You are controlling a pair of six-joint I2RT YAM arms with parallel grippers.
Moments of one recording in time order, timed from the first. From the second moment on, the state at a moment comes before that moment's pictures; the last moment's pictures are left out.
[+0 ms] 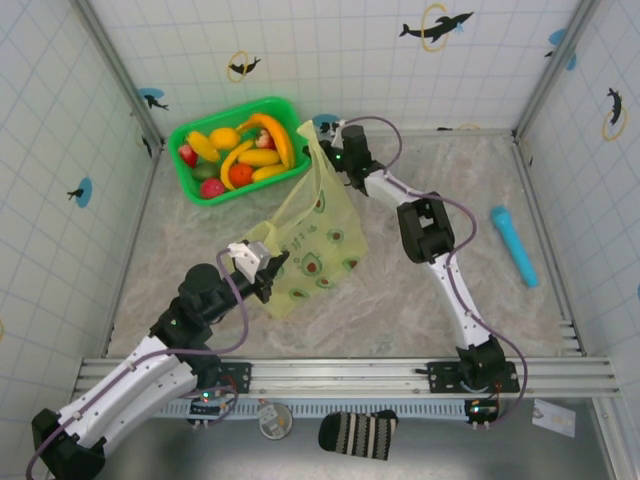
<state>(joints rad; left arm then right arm) -0.70 0.51 0.37 0.01 0.20 0.03 0.48 2.72 2.24 0.20 -0.48 0.88</state>
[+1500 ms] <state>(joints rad) -0.70 0.44 0.37 0.07 -0.25 0.03 -0.13 1.46 0.71 0.20 -0.23 0.74</state>
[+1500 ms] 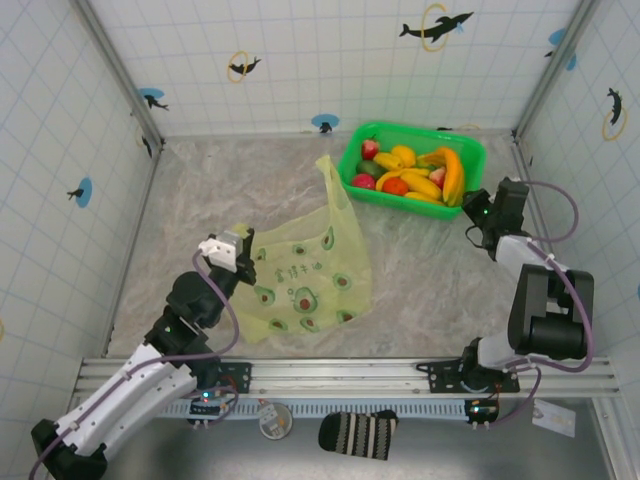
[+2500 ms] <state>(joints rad) -0.64 0.94 0.91 0.12 0.43 0.19 0.72 0.96 0.92 -0.01 -0.14 0.17</state>
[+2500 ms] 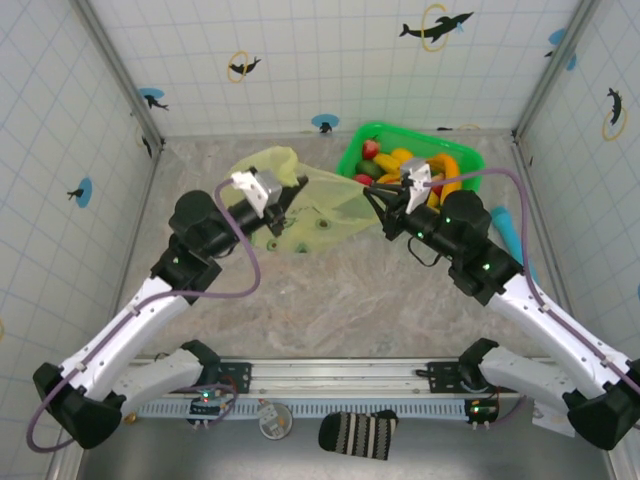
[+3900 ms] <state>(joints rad) -0.64 0.54 0.47 0.08 0.51 0.15 0.96 1.62 0.88 0.07 0.22 0.04</state>
